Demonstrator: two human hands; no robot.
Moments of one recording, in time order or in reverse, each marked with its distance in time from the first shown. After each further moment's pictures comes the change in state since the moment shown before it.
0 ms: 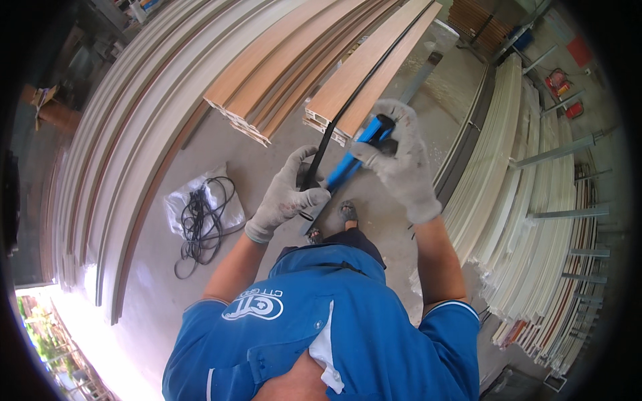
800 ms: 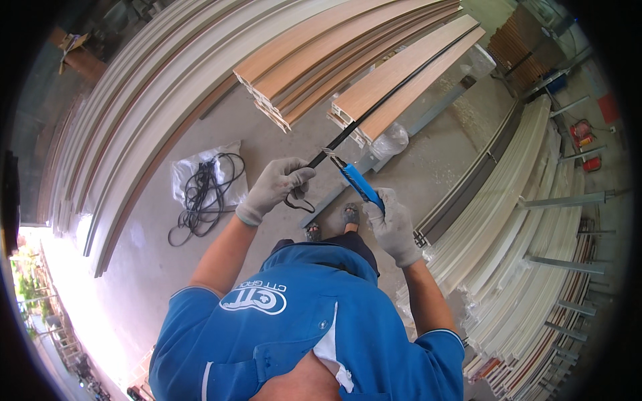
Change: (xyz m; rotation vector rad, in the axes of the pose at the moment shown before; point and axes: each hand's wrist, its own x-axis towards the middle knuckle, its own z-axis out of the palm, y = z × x) left_hand -0.014 -0.011 -0.025 -0.096 0.078 -0.263; right_hand -0.087 0.064 -0.007 -0.074 -0.367 0.180
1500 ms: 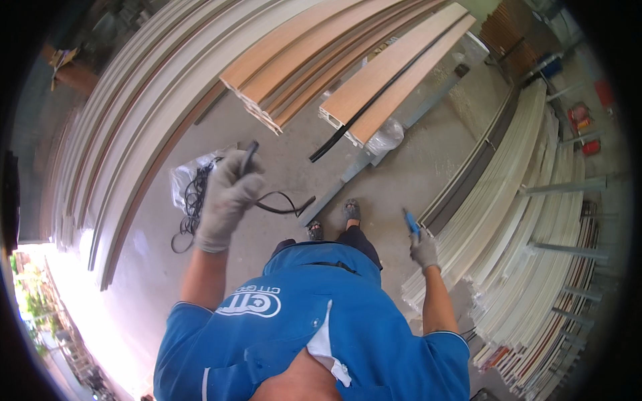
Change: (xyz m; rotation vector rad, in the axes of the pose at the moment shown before) left_hand -0.069 0.083 -0.008 -0.235 0.205 0.214; right_hand -0.117 0.220 -0.038 -0.439 -0.095 0.805
